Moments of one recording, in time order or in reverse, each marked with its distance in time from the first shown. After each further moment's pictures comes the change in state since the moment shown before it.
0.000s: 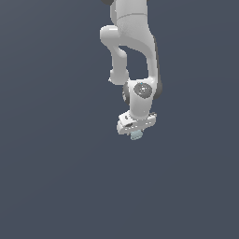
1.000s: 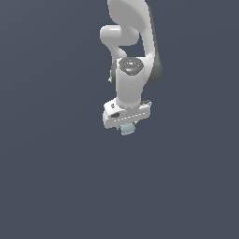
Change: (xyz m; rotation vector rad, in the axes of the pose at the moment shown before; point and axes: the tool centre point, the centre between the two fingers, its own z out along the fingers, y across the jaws) arm 0.019 0.064 -0.112 0.001 0.000 -0.001
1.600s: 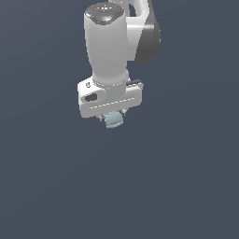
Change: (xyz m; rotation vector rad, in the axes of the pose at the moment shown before) arm 0.021 0.067 -0.116 0.000 0.001 0.000
